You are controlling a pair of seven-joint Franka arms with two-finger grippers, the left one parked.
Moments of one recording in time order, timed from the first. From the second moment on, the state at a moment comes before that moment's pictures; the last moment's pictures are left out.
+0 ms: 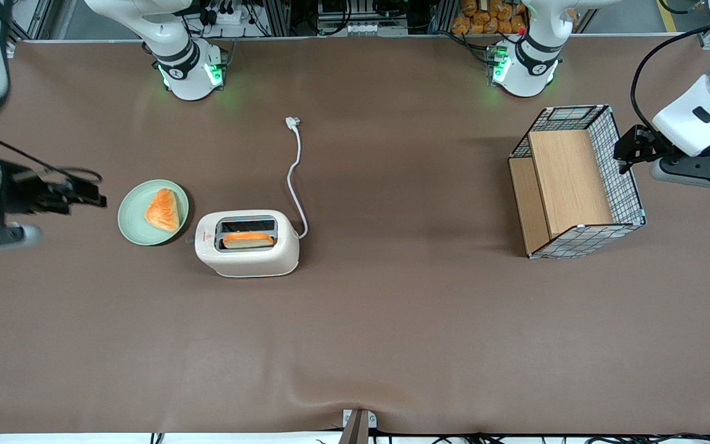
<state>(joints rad) 0.10 0.25 -0.11 -1.29 0.16 1.38 -0.12</state>
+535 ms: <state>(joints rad) 0.09 0.04 -0.12 -1.53 0.06 1.49 -0.12</state>
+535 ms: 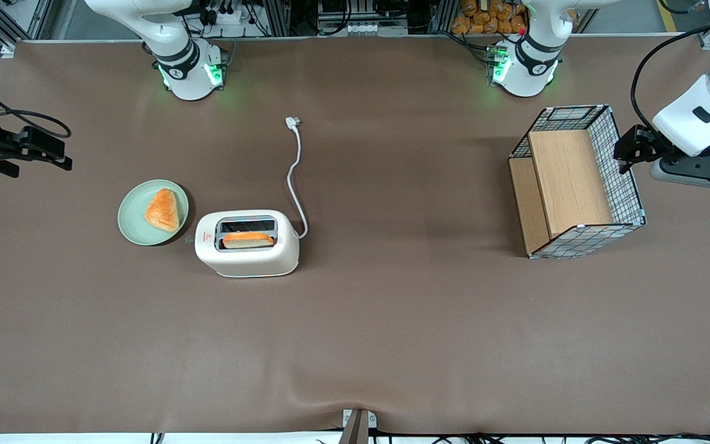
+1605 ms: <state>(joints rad) 0.08 -0.10 -0.13 -1.72 0.05 1.60 -0.12</state>
